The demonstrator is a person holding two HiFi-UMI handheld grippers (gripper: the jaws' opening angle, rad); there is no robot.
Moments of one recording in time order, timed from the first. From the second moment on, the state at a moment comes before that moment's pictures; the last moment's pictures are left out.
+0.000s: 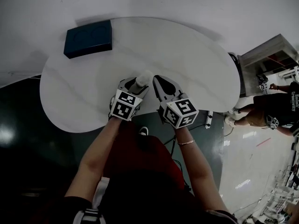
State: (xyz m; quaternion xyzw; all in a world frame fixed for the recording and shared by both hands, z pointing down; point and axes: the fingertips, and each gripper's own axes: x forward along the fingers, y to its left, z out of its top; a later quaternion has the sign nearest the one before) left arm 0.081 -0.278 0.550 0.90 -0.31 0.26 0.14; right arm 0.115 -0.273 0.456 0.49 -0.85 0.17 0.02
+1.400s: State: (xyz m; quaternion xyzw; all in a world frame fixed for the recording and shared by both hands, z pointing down) left arm 0.026 -0.225 0.499 0.90 -0.35 0.18 0.18; right arm 0.108 -0.191 0.460 0.56 -0.80 0.20 0.02
